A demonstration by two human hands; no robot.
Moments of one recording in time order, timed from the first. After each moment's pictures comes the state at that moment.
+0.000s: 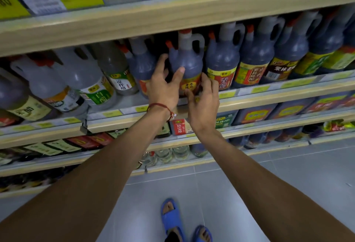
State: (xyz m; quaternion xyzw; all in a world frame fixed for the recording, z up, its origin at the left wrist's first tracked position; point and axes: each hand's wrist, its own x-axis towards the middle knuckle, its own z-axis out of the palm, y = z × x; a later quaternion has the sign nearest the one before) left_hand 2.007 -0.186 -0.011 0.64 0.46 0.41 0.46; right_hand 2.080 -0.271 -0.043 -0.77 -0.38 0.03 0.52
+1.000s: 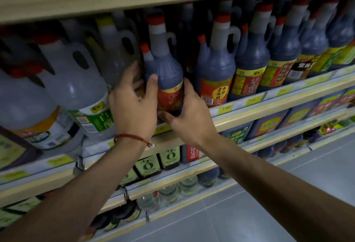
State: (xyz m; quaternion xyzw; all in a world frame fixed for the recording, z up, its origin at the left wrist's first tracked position) left_hand 1.906 -0.136 -0.008 0.70 0.37 0.51 0.32; right_hand 2.010 -0.203 -0.053 -0.75 -0.45 0.09 0.47
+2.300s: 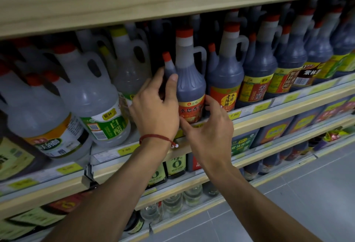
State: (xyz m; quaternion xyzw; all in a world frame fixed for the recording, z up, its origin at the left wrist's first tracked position) left_hand 1.926 -0.137 -0.006 0.73 0.39 0.51 0.24; right_hand 1.991 -0.224 -0.063 -0.77 -0.33 -0.05 0.54
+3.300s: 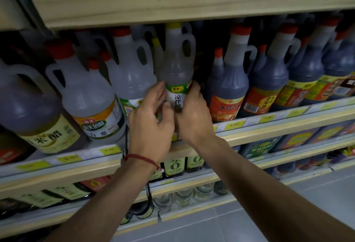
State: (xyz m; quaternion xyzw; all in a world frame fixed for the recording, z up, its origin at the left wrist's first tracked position) left_hand 1.827 -0.117 -0.022 0.72 0.36 0.46 0.39; right_hand 1.929 -0.143 -0.025 -0.79 -0.41 0.12 0.43
